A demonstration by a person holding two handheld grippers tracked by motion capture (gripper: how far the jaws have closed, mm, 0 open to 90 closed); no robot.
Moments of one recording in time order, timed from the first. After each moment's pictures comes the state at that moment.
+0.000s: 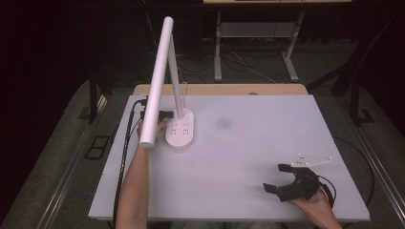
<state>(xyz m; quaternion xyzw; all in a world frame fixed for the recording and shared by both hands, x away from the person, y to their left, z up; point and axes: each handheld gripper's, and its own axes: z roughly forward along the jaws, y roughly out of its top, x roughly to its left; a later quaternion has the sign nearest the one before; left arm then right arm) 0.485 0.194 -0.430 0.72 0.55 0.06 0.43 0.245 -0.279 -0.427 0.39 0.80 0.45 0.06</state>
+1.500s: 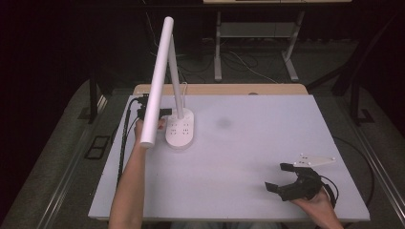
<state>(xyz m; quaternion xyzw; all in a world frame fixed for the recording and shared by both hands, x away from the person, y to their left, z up) 0.472 0.197 -0.408 0.71 0.54 0.07 0.45 0.245 -0.284 -0.425 0.39 0.80 0.45 0.07</state>
